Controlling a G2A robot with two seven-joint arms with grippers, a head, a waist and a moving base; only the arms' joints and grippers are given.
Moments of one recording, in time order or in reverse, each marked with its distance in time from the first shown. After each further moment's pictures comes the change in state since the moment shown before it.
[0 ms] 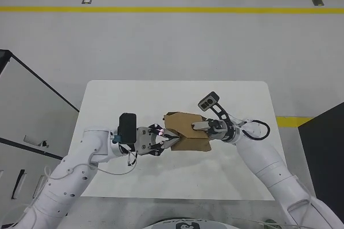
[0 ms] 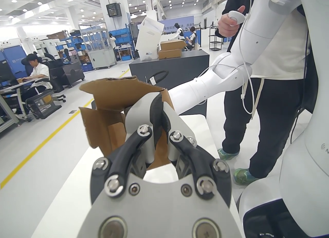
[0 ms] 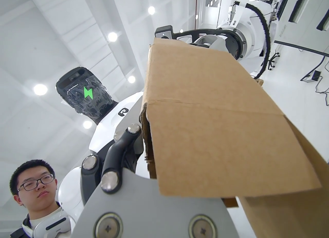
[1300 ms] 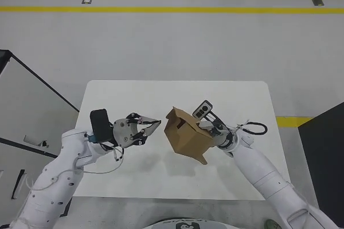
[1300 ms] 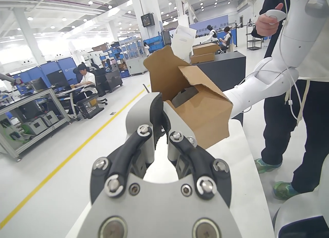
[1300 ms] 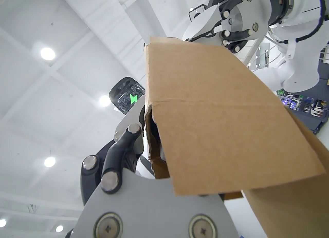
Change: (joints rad) left arm 0.133 0.013 -0.205 -0.082 0.083 0.136 0.108; right arm -0.089 -0.003 -0.039 -0.079 0.218 0.242 -0.041
